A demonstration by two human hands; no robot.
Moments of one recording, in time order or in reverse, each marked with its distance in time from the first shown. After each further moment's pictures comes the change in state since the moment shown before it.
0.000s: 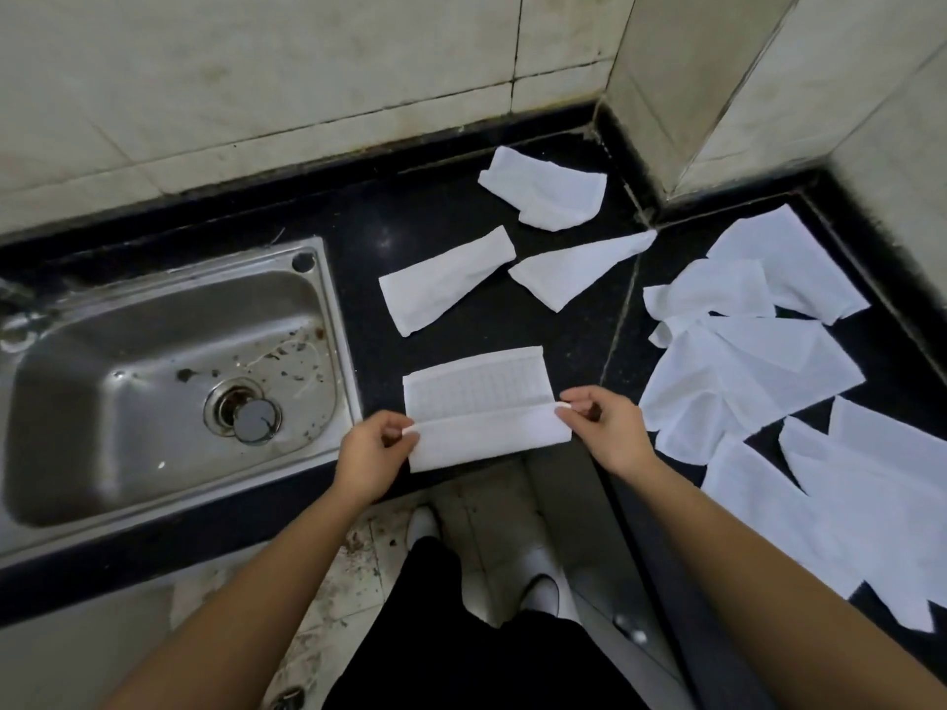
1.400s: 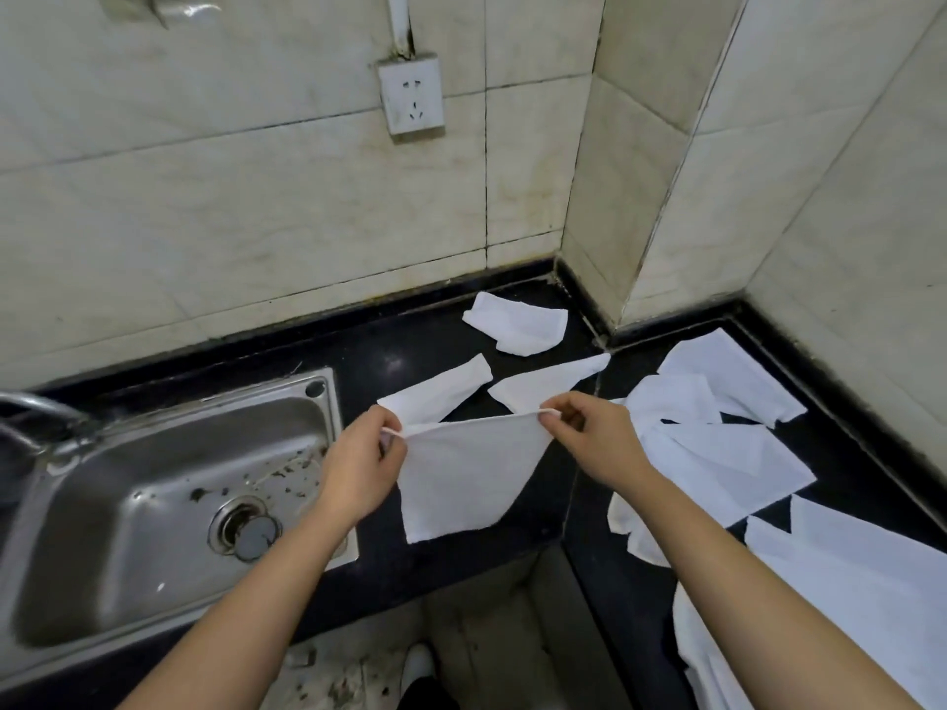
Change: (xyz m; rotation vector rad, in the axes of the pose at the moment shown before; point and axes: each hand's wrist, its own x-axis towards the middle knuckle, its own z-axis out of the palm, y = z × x) left_hand 0.004 0.136 -0.057 0.272 0.247 0.458; right_hand 0.019 -0.112 -0.089 -0.059 0.139 -0.368
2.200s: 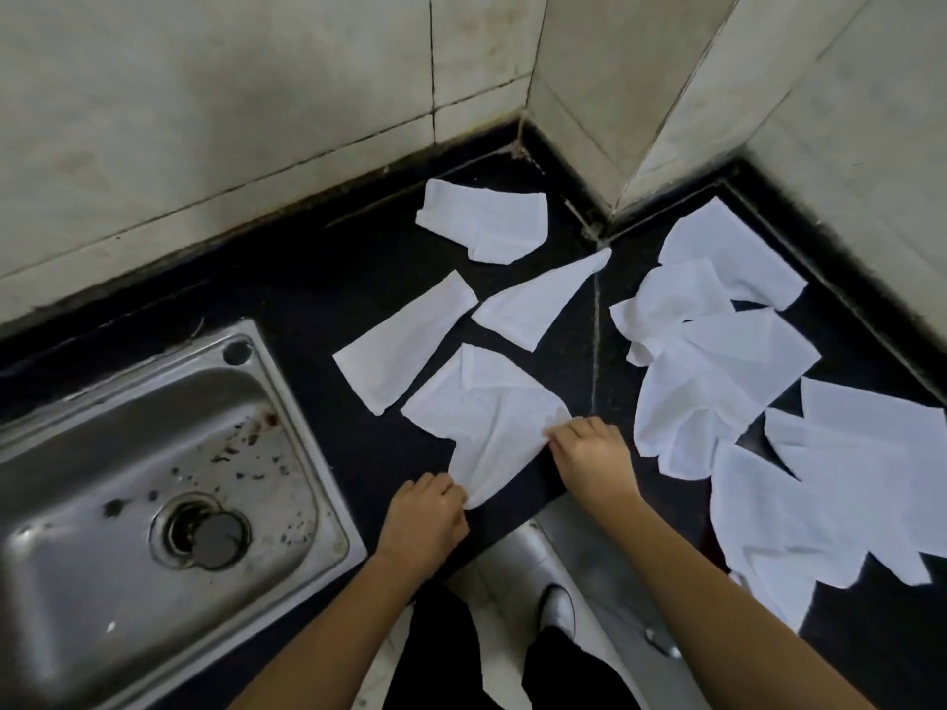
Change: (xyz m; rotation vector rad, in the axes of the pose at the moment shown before) left_hand -0.025 -0.095 0.125 0.351 -0.558 0.437; right_hand -0.047 0.097 0.138 -0.784 -0.053 0.128
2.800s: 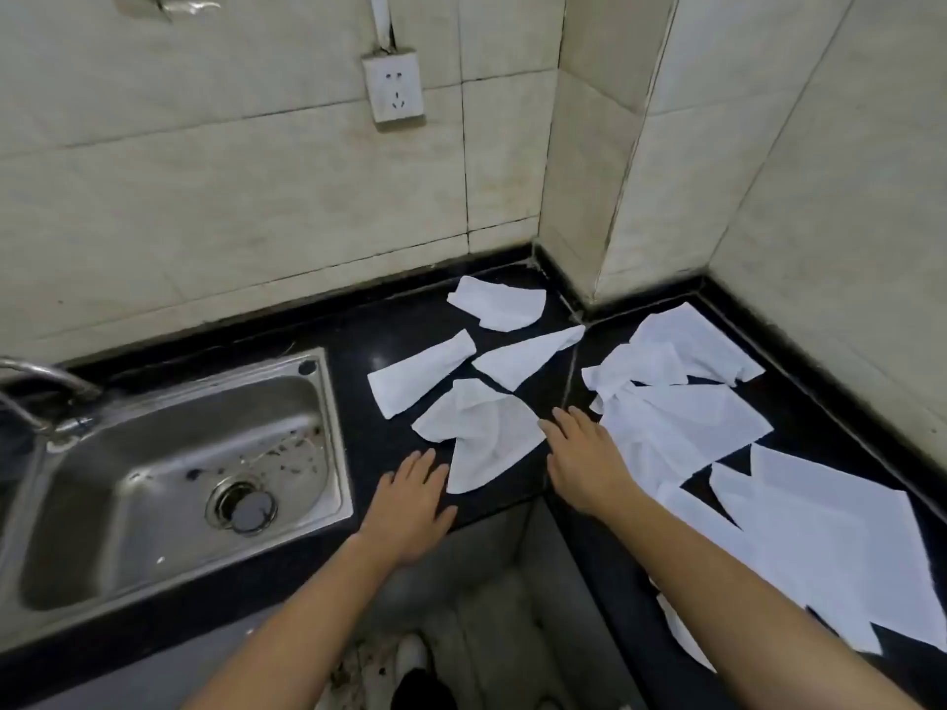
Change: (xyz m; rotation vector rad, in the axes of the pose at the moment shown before) left_hand -0.069 0.131 -0.077 0.088 -0.033 -0.313; right_hand -0.053 0.044 -0.125 -0.090 -0.108 -0.254
